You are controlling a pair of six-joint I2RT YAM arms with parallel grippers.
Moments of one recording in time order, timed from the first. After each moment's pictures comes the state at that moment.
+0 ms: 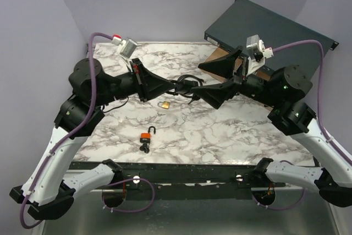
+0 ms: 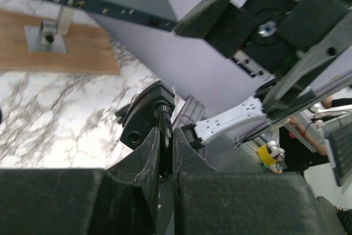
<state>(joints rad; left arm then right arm) -0.60 0.98 1.44 -0.47 0.57 -0.61 0.82 1.00 1.33 -0.06 -0.33 0.28</state>
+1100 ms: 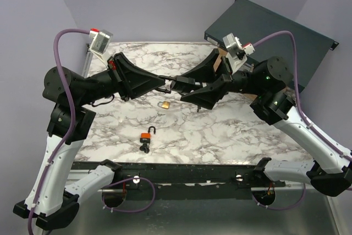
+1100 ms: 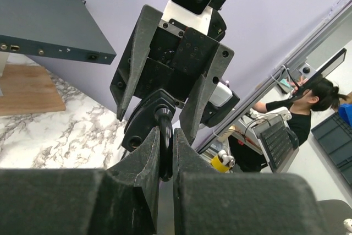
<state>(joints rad) -0.41 0.92 1.45 -0.15 0.85 -0.94 0.82 1.16 1.39 0.17 -0.76 0.39</state>
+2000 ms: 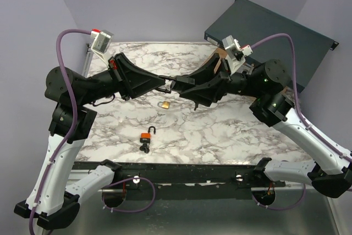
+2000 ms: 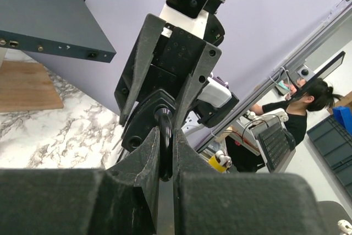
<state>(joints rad) -0.40 0.92 1.42 -0.11 0.86 -0.97 0.82 1.15 1.34 0.18 -0.71 0.40</state>
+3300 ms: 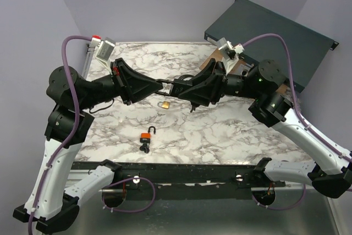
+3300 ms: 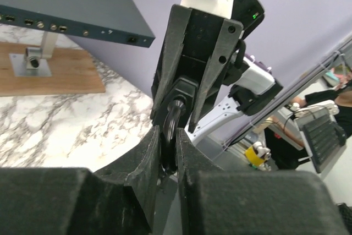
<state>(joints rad) -0.39 0.90 1.43 -0.31 0.82 -0.74 0.82 1.14 1.32 0.11 -0.69 0.49</state>
